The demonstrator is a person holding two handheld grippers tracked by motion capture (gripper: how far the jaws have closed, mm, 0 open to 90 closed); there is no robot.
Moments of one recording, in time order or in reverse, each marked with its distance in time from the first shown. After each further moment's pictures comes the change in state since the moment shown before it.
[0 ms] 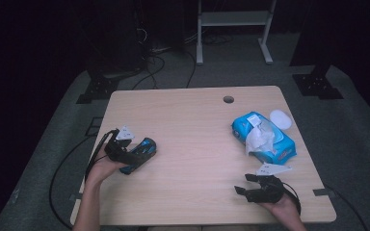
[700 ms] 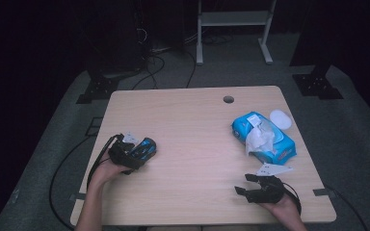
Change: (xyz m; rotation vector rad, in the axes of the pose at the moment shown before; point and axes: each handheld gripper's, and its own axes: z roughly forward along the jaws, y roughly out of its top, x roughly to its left) left arm 0.004 -0.016 0.025 0.126 0.001 -0.010; right arm 0.001 0.000 -0.002 -0.006 0.004 -0.011
